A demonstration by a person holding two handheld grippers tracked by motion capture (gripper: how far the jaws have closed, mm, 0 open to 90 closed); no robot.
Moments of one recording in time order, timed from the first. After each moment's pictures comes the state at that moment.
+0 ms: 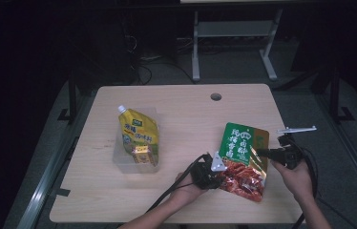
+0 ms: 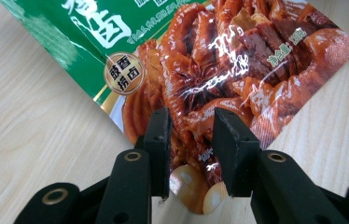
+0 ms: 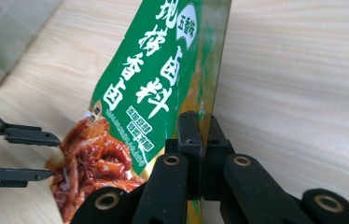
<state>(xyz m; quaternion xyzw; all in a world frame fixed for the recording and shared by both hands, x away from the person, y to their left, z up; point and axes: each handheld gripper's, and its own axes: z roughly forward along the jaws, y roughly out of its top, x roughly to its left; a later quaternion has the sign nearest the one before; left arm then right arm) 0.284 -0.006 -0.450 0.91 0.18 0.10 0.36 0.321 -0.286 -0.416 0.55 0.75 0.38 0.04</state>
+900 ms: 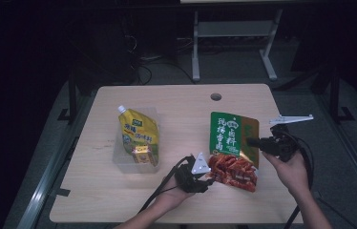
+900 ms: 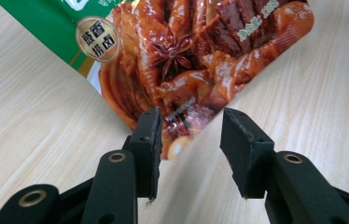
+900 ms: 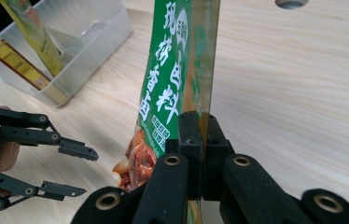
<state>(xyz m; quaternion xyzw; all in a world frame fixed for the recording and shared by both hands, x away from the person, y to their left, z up) 0.272 0.038 -0.439 0.90 0.19 0.10 0.39 0.313 -0.247 -0.358 0.48 0.77 0.42 0.07</state>
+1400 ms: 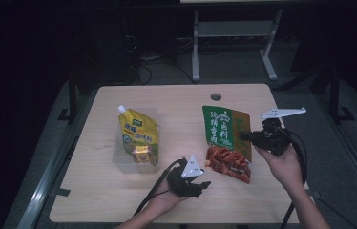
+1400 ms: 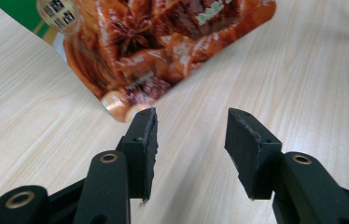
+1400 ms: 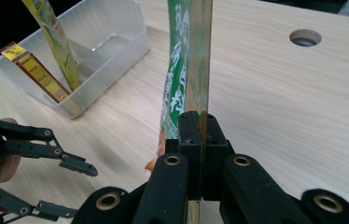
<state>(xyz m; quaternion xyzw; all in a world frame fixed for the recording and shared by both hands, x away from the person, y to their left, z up) 0.260 0.057 -0.435 0.89 0.19 0.10 0.41 0.314 -0.220 -0.332 0.44 0.78 0.43 0.10</state>
